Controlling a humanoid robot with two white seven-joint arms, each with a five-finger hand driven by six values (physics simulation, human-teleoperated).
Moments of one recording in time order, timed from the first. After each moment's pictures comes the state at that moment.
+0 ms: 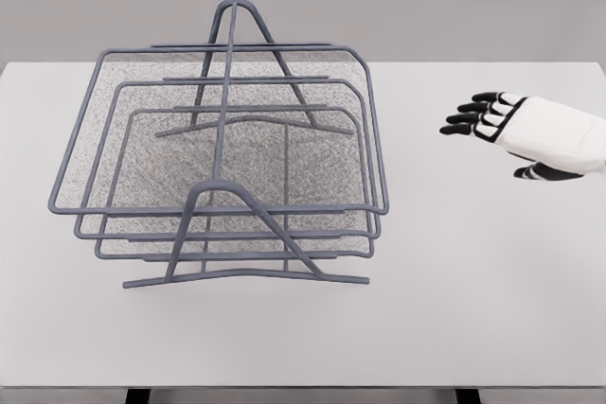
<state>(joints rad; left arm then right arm) -0.03 0.00 0.00 0.02 -0.28 -0.31 0.04 -0.27 -0.97 0.21 -1.75 0.40 -0.61 0.44</state>
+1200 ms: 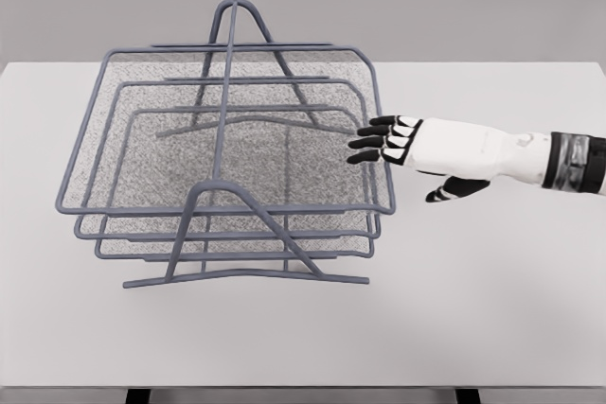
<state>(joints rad) -0.03 0.00 0.00 0.02 -0.28 -0.31 0.04 -0.52 -0.83 0.52 -1.71 0.19 -0.61 0.61</state>
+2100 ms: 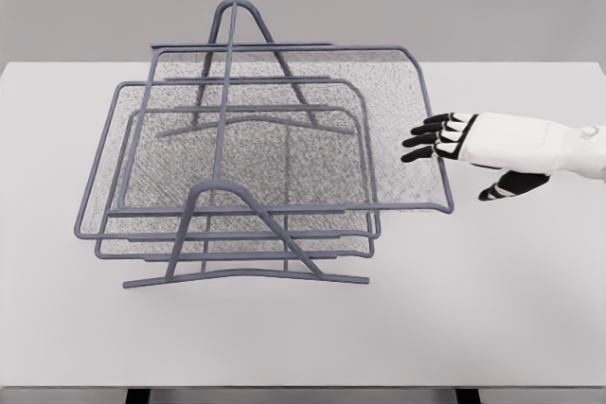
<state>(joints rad) -0.03 0.00 0.00 0.02 -0.28 -0.31 0.04 -0.51 -1.01 0.51 -1.71 0.09 -0.60 0.61</state>
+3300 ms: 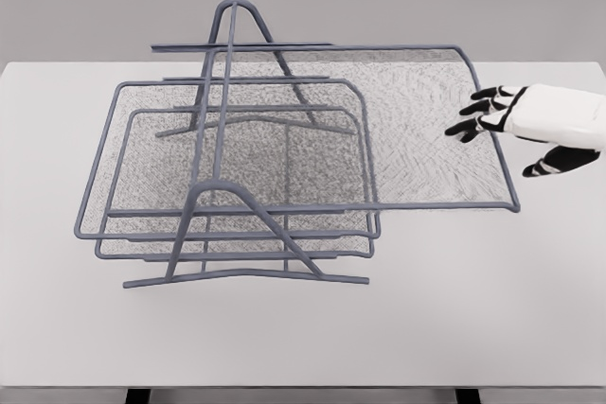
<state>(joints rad) -0.03 0.00 0.00 0.02 -0.28 -0.31 0.04 -0.51 -1.10 0.42 -1.69 0.10 -0.59 0.61</state>
